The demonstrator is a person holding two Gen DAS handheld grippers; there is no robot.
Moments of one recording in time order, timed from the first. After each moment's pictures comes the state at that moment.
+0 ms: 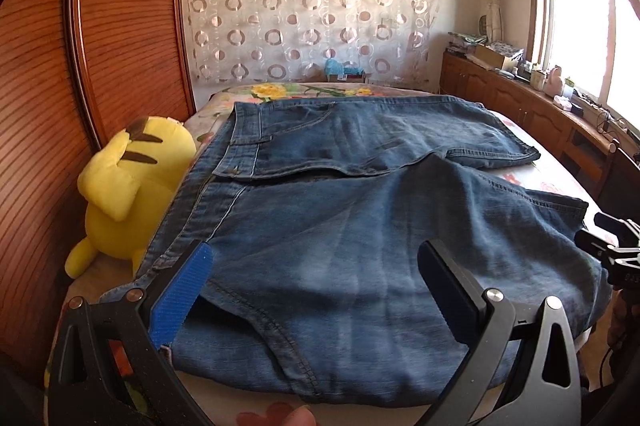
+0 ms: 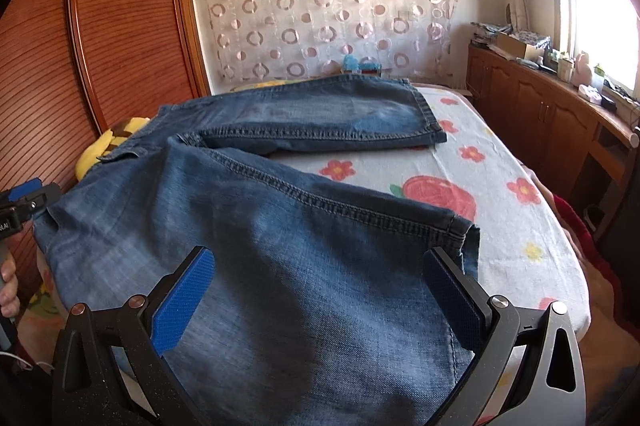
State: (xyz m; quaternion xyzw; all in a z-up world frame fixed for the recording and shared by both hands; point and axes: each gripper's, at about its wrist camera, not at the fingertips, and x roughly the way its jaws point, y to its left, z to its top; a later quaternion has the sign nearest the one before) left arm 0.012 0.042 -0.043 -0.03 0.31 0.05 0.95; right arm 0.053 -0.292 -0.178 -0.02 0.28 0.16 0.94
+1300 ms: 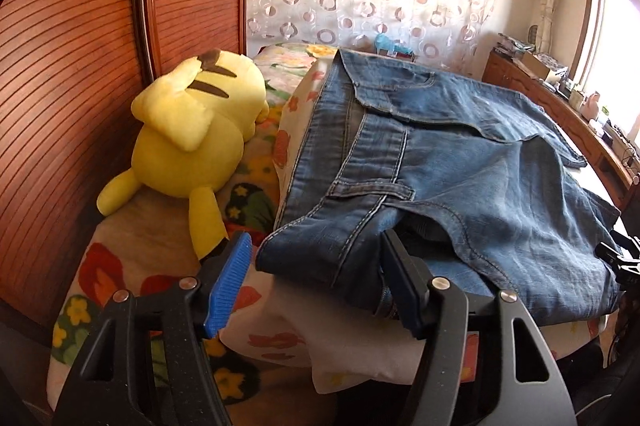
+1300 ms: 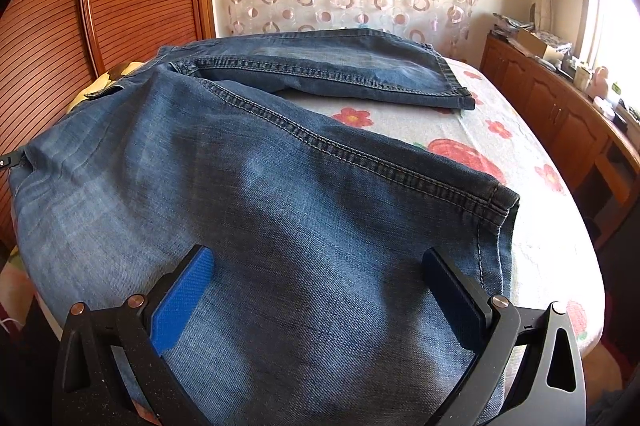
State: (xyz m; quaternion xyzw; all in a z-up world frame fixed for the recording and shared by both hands) left arm -0.025 0.164 -0.085 -0.10 0.37 0.10 0.92; right arm 0.051 -0.278 -0.179 -0.08 0.33 0.17 0.92
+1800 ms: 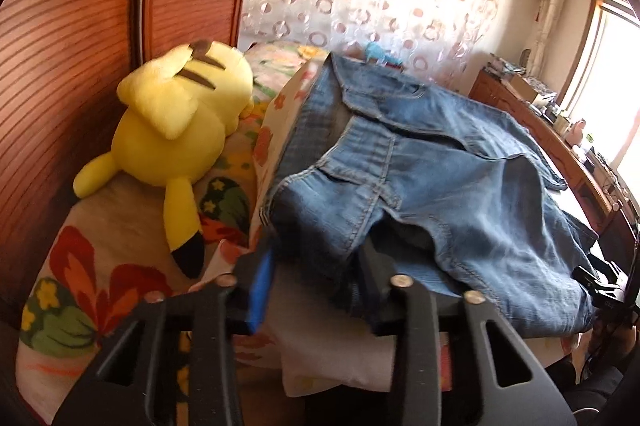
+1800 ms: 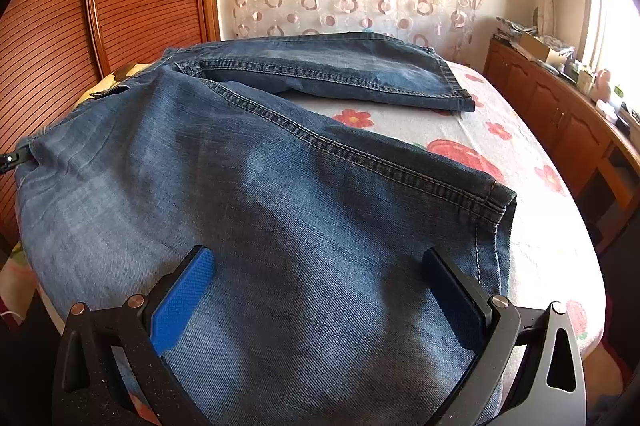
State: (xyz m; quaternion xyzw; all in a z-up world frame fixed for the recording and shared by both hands) left arm -0.029 0.163 -0.082 -0.15 0.34 0.07 0.92; right arm 0.050 -0.275 -0.182 -0.08 0.32 0.18 0.93
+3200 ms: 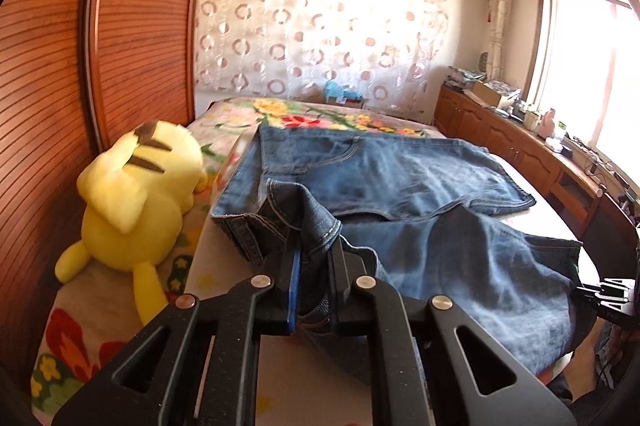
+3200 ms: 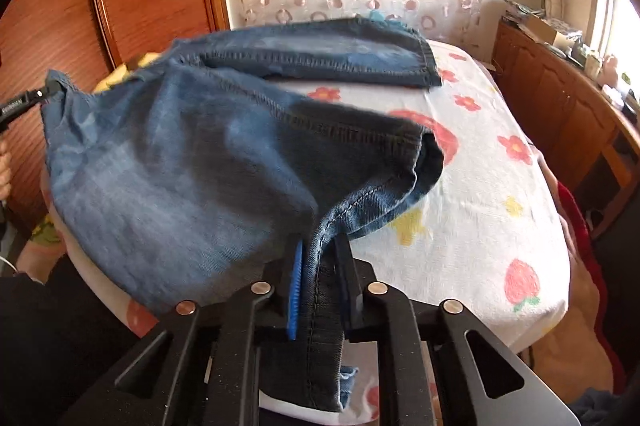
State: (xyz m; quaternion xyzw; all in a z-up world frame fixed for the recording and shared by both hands) left arm 0.011 0.106 -0.023 -0.08 0.27 0.02 0.96; right arm 0.020 -0.331 -0.161 -0.07 0.36 0.20 0.91
